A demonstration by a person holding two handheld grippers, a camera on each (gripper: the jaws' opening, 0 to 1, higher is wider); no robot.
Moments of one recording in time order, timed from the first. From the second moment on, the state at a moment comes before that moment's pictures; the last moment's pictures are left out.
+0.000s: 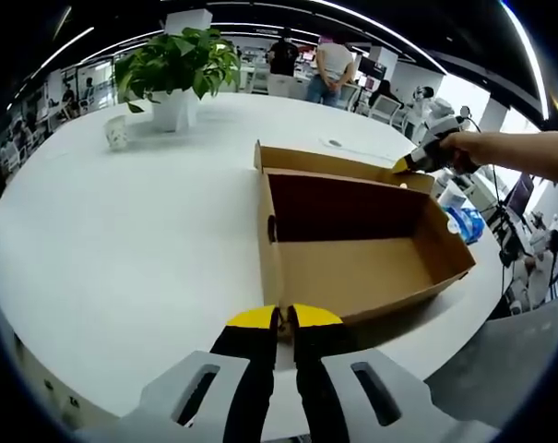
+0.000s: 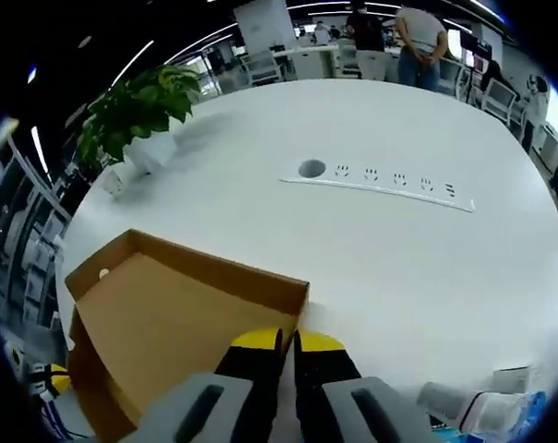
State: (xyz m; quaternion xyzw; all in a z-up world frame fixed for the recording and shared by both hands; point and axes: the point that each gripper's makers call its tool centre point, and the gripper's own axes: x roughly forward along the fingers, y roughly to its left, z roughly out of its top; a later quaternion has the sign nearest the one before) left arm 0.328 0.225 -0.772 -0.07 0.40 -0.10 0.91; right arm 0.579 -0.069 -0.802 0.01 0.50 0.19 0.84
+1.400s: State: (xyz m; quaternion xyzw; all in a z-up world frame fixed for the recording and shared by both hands) left arm 0.323 0.218 -0.767 -0.10 0.40 -0.10 0.91; right arm 0.576 -0.063 -0.744 0.00 0.43 0.20 0.88
